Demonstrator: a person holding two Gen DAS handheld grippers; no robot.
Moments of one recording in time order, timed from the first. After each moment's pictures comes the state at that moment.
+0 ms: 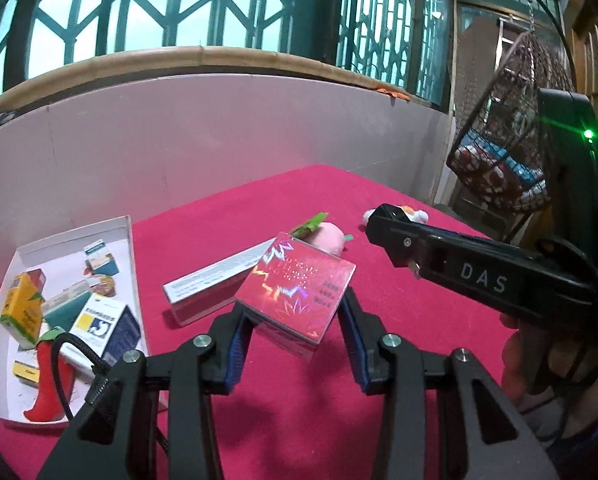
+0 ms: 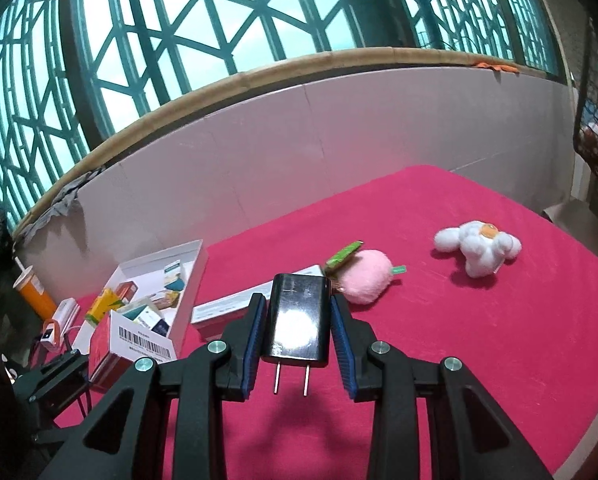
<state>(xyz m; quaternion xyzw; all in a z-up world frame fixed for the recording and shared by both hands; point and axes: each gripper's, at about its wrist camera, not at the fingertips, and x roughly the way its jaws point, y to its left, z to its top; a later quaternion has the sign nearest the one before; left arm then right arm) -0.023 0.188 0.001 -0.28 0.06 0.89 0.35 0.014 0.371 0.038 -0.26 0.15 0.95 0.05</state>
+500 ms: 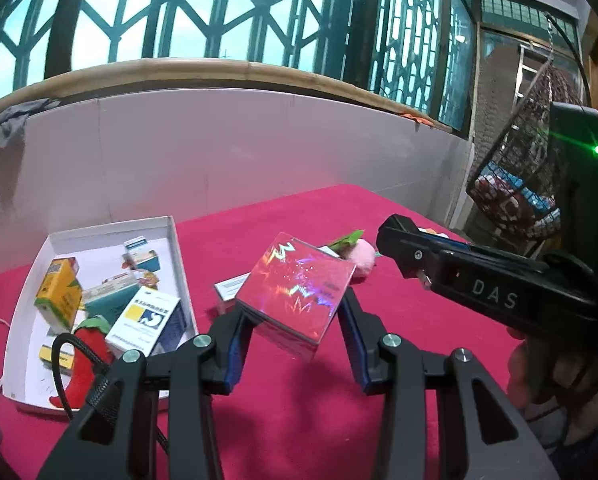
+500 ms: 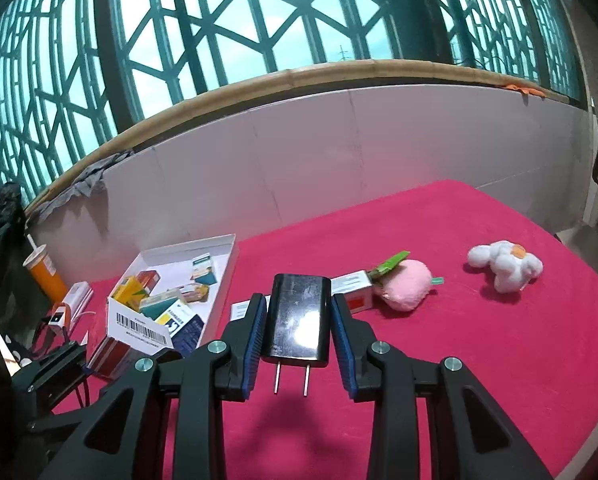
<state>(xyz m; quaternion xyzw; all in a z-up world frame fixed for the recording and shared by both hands) -0.027 0.138 0.012 -0.26 0.02 0.91 0.31 0.006 0.324 0.051 -0.26 0.11 0.96 0.02</state>
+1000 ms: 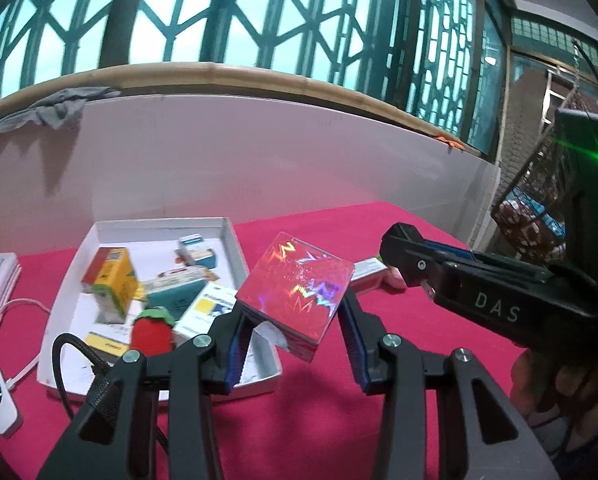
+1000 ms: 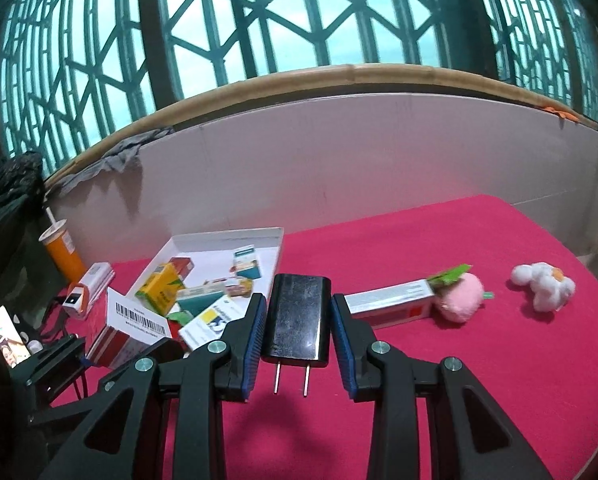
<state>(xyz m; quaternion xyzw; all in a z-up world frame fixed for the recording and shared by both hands) -0.033 0.075 0.015 -0.25 -0.01 0.93 0.26 -0.018 0.259 0.057 -0.27 0.07 0.96 -0.02</state>
